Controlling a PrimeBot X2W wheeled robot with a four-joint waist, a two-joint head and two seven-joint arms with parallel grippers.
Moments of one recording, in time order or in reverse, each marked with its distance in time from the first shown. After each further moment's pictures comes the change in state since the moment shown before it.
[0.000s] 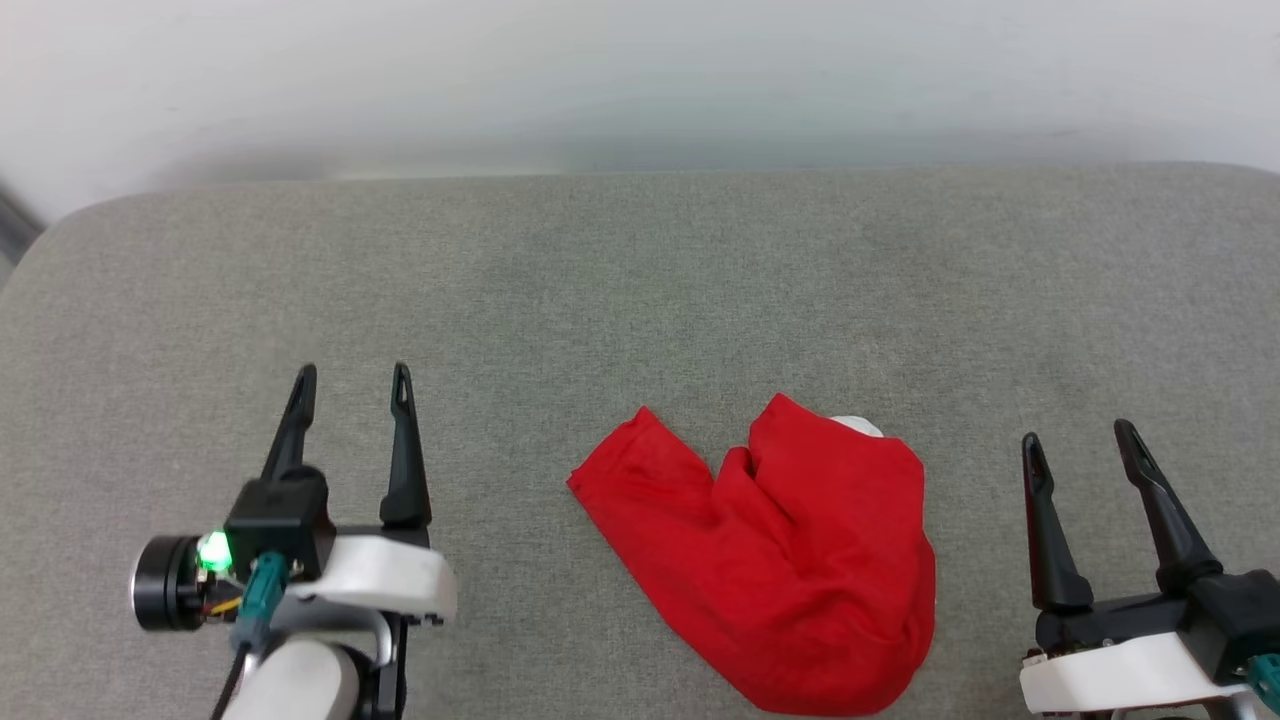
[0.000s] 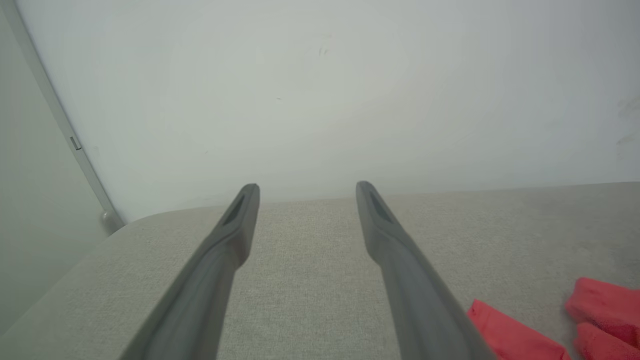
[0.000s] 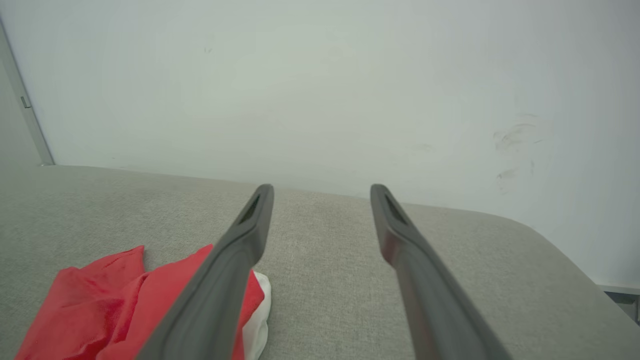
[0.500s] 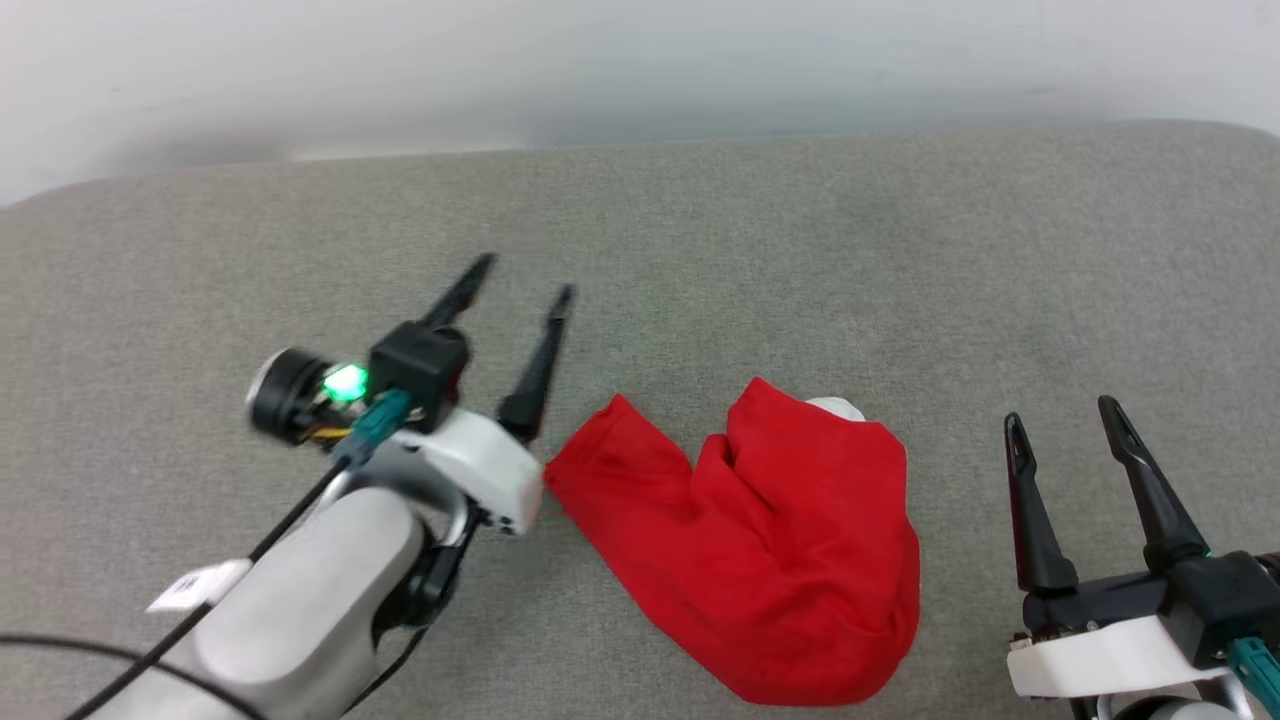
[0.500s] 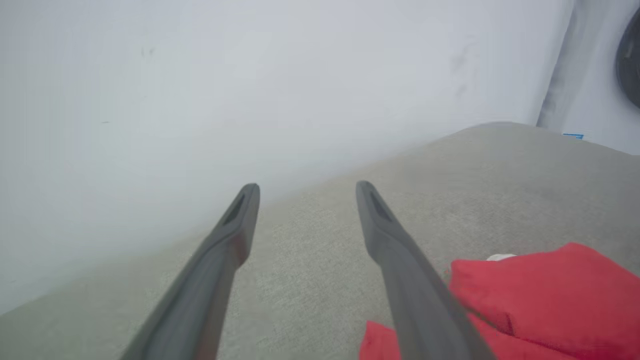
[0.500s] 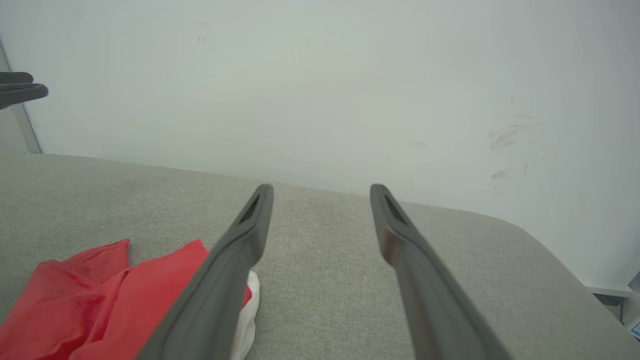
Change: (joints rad) left arm -0.455 0.087 -0.454 0.188 -0.249 -0.159 0.019; right arm -0.035 -0.001 0.020 -0.004 -0.031 0.000 0.000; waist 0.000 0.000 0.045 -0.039
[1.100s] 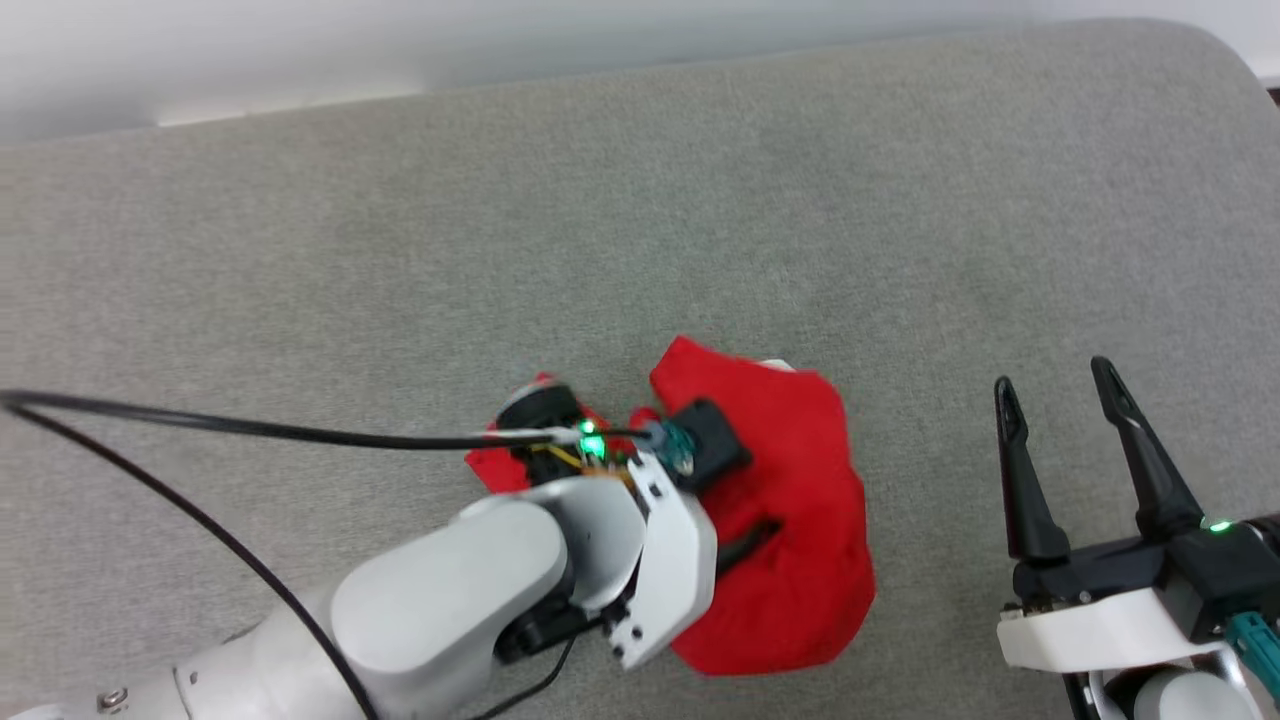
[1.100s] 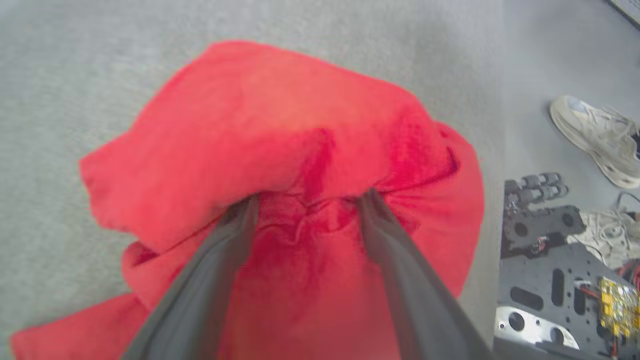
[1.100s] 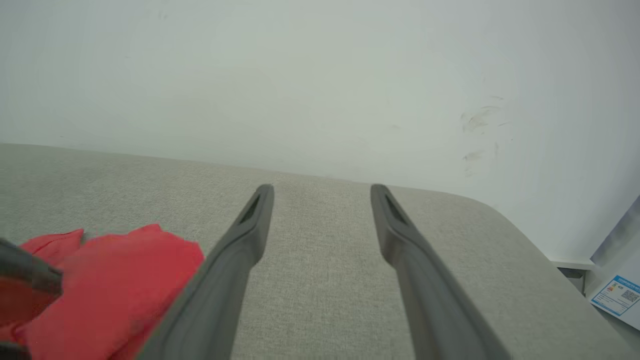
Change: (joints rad) left arm -0.157 -0.072 -0.328 -0.048 -0.118 -0.410 0.564; right arm -0.056 0.000 0.021 -0.013 0.004 0.000 0.000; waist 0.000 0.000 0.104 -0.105
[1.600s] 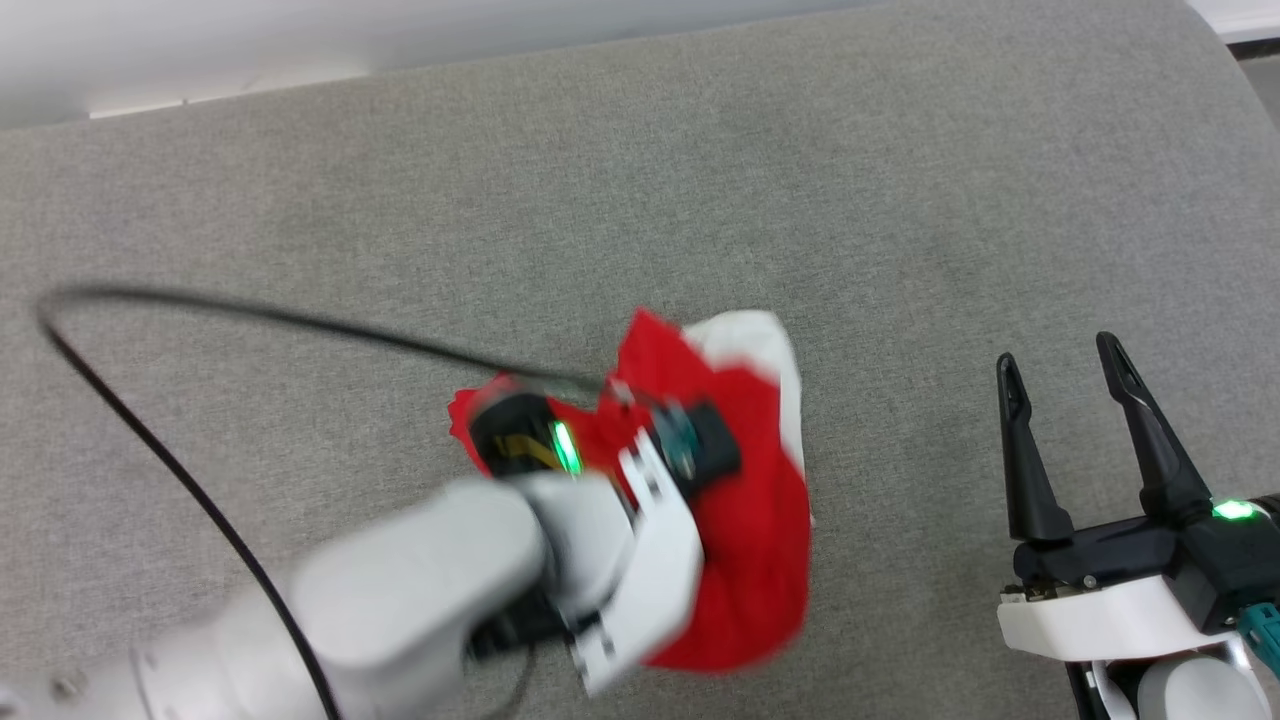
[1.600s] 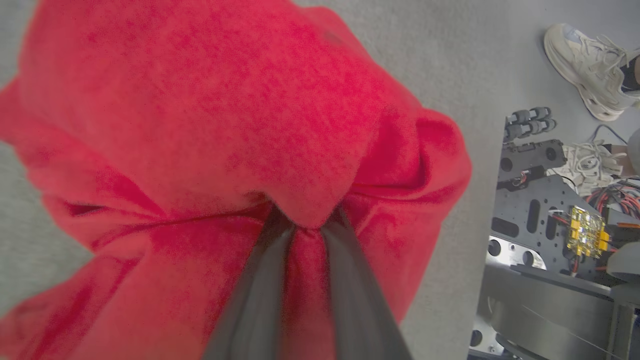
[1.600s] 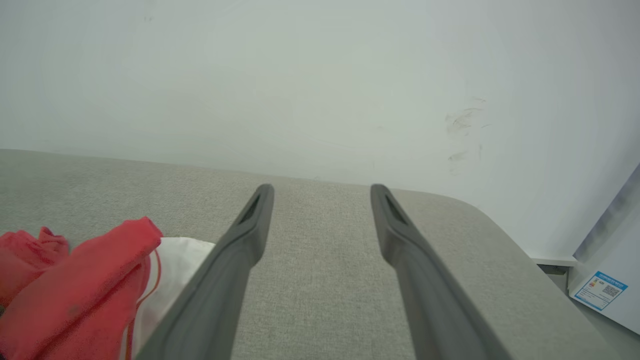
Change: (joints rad) left arm -0.120 0.080 -0.031 -0.075 -0.103 0.000 0.221; right arm -0.012 0.000 0.010 -0.033 0.010 0.000 0.000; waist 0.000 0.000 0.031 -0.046
